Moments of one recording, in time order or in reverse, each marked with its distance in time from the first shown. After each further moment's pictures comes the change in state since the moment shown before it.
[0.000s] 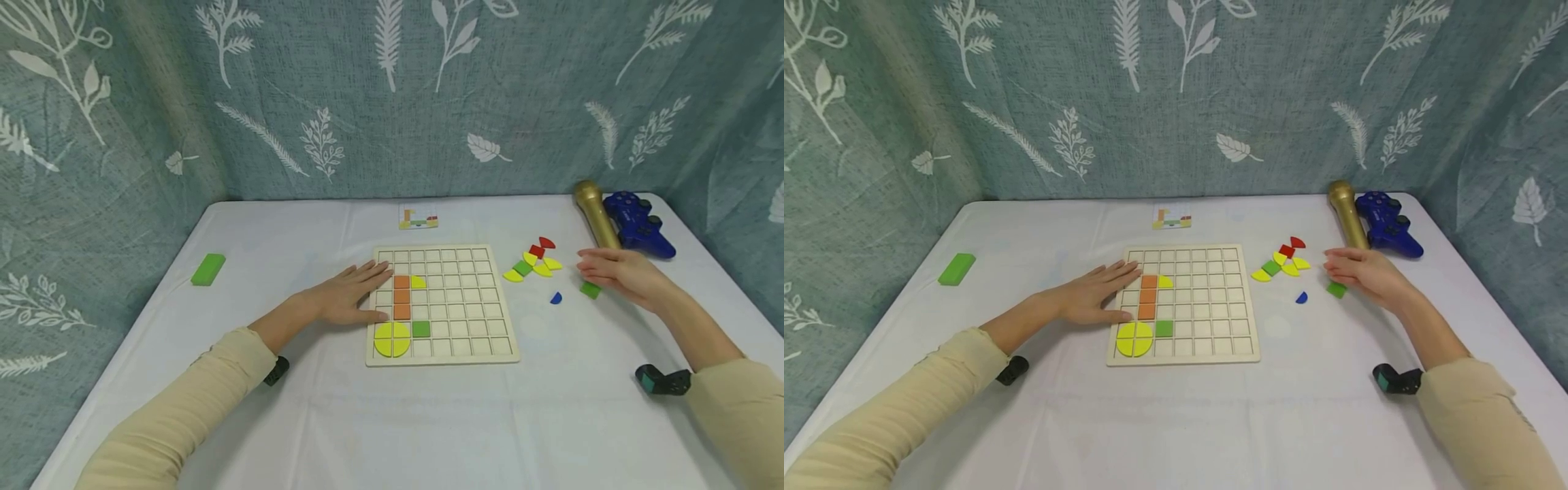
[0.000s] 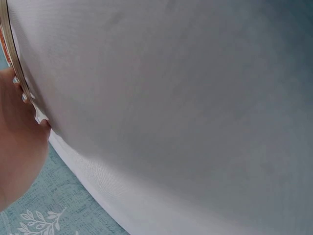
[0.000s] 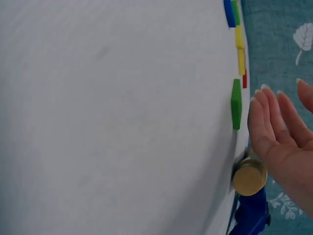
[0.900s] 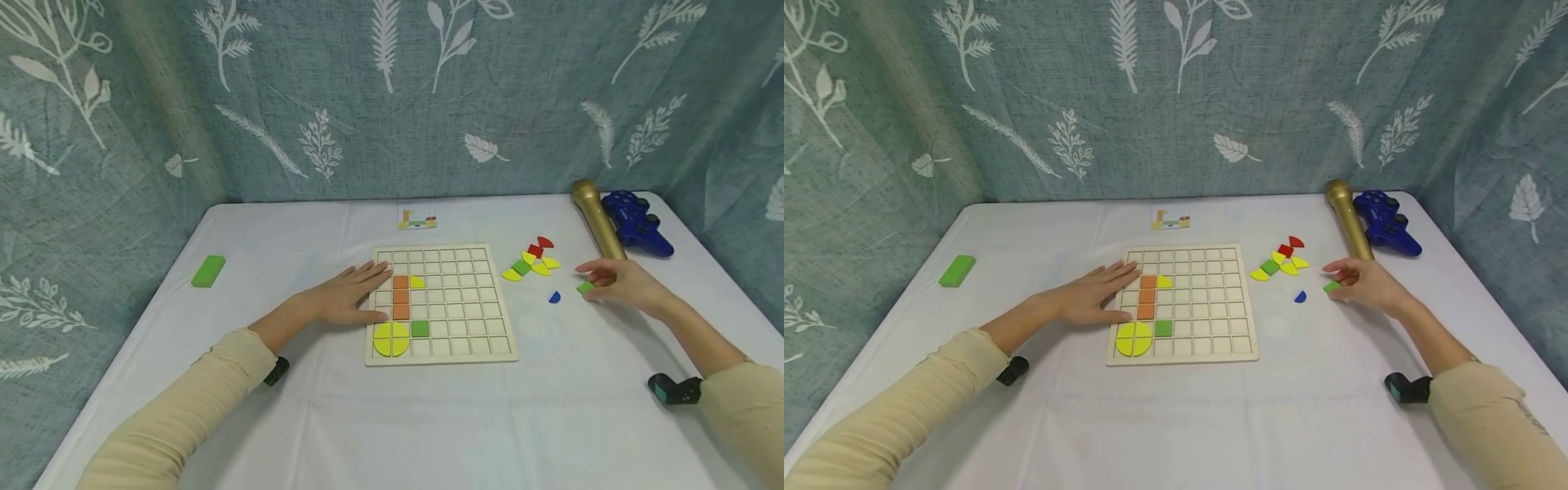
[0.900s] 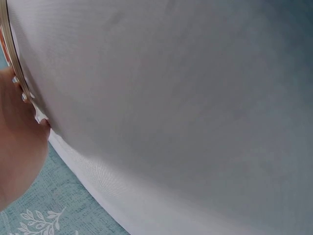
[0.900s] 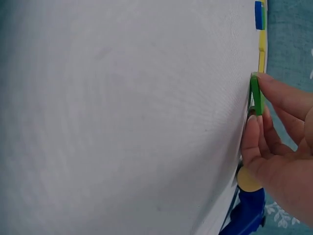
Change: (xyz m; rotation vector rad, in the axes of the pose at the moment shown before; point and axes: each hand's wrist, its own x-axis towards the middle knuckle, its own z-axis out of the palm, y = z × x) left_hand 0.000 -0.002 0.002 -0.001 0.000 0.001; right_hand -0.011 0.013 0.004 -0.645 0.072 -0.161
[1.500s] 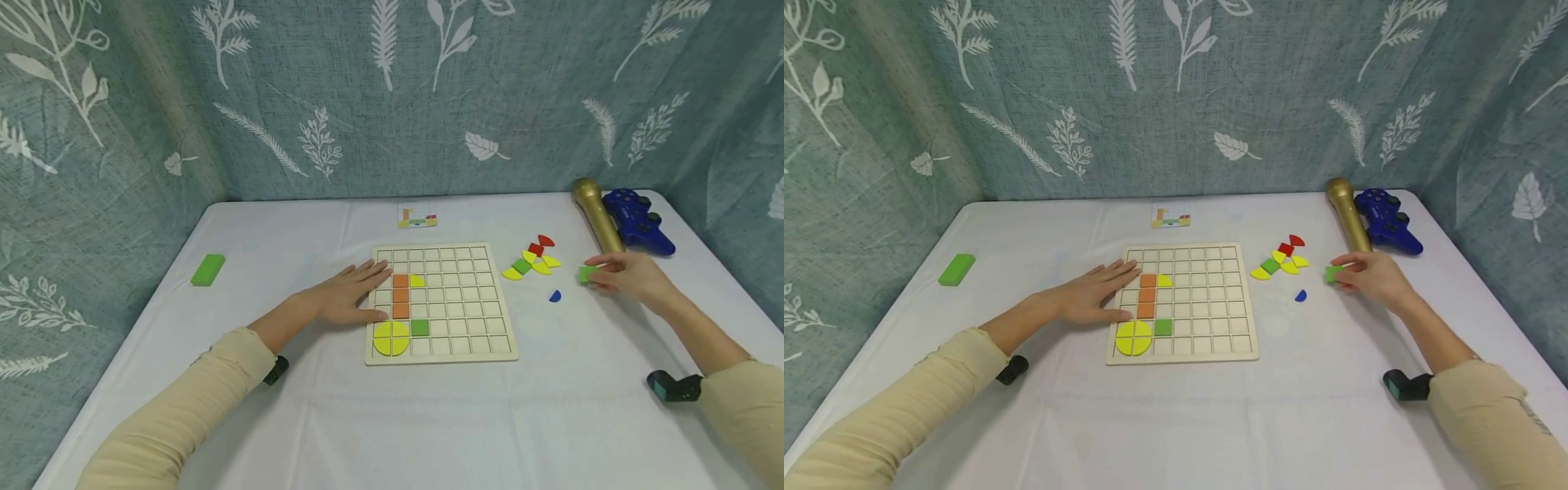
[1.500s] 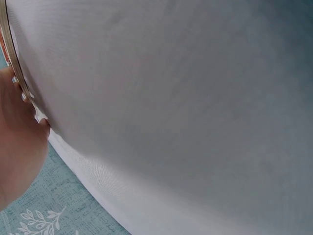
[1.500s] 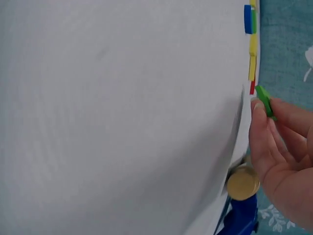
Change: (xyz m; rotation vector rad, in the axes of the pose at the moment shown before) left_hand 0.002 -0.002 0.002 0.000 0.010 -0.003; right_hand 0.003 -0.006 -0.005 0.107 0.071 0.195
